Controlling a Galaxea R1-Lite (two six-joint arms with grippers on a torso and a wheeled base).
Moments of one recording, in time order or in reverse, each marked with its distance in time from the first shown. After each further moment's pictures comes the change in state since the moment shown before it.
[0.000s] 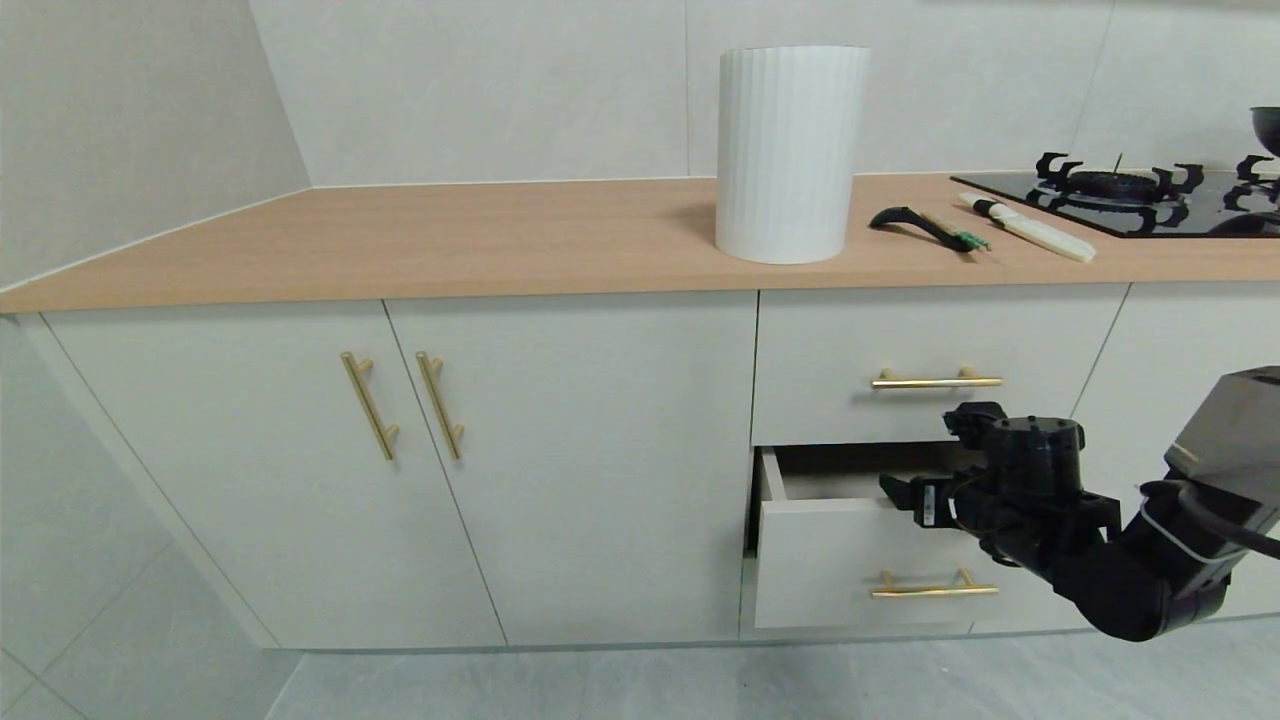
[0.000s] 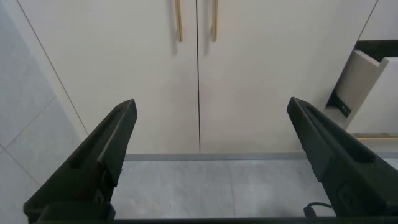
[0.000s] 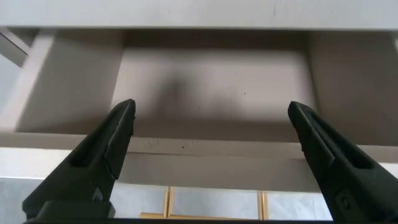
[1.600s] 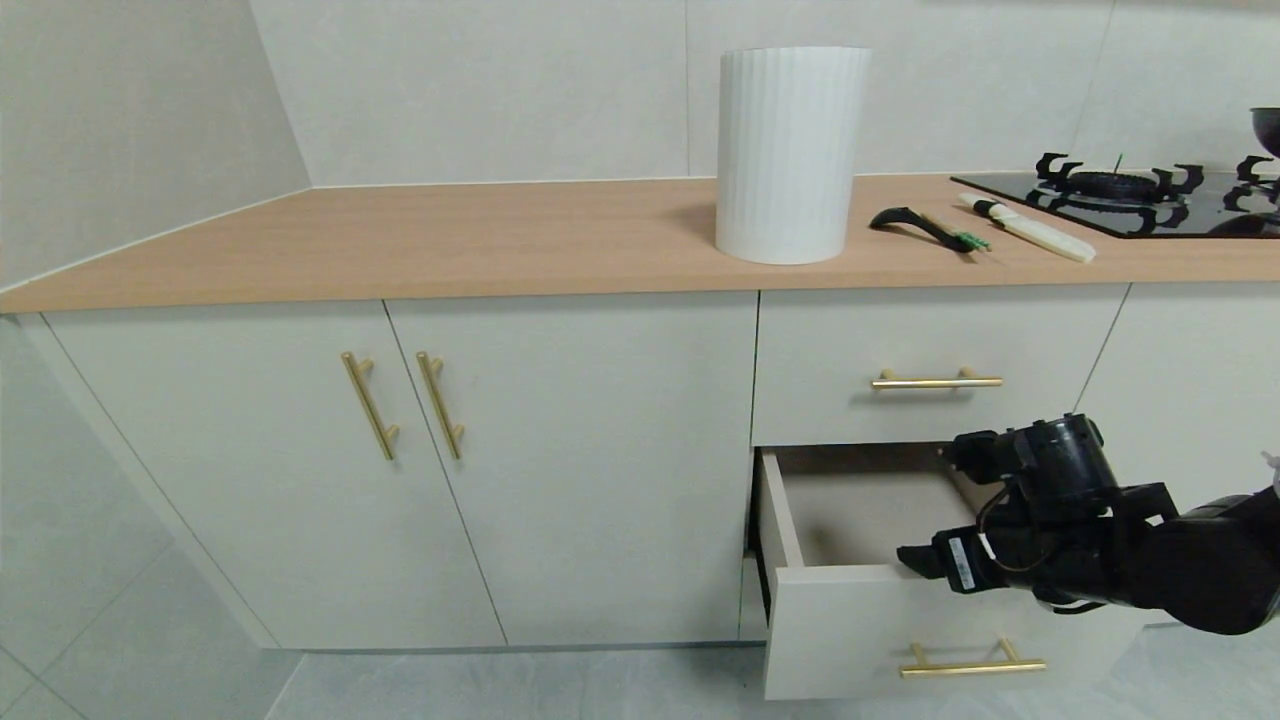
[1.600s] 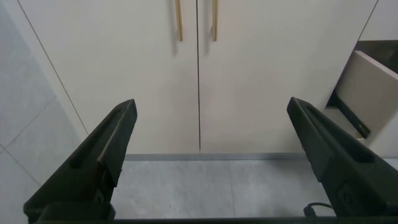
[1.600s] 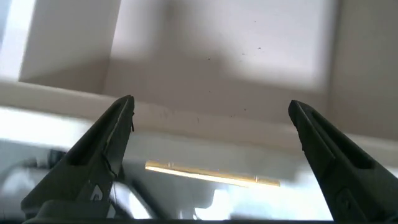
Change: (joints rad) left arm 0.000 0.000 0.000 0.000 0.000 0.000; right arm 0.080 -0.269 0.007 0.643 0.033 -0.041
